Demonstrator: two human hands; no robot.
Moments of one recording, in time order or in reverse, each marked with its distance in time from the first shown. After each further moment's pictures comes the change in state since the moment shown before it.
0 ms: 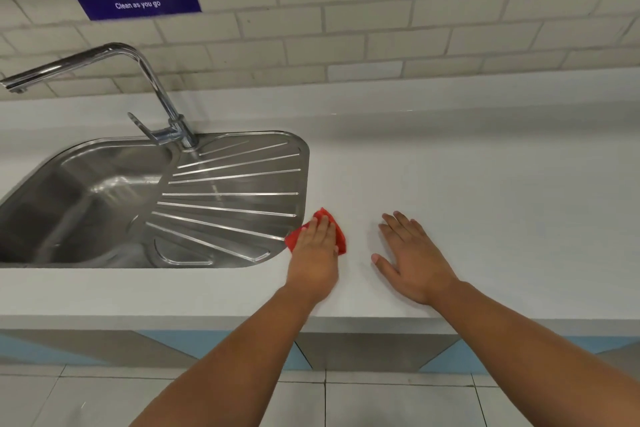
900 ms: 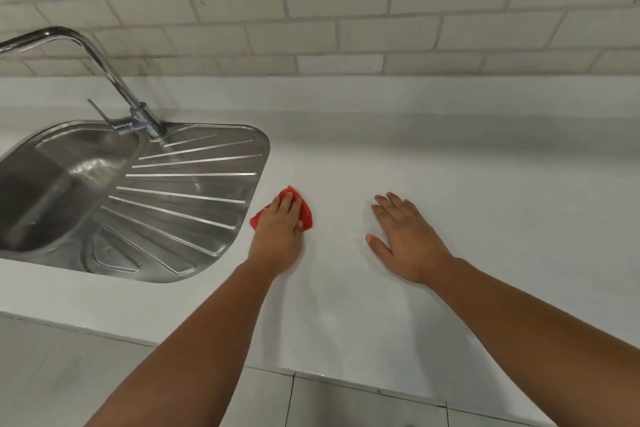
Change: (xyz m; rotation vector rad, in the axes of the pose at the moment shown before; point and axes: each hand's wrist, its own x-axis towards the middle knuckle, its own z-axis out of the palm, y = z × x) left_hand 0.113 0.045 0.014 -0.075 0.028 -0.181; right_hand 0.074 0.161 -0.029 0.039 -0.049 -0.170
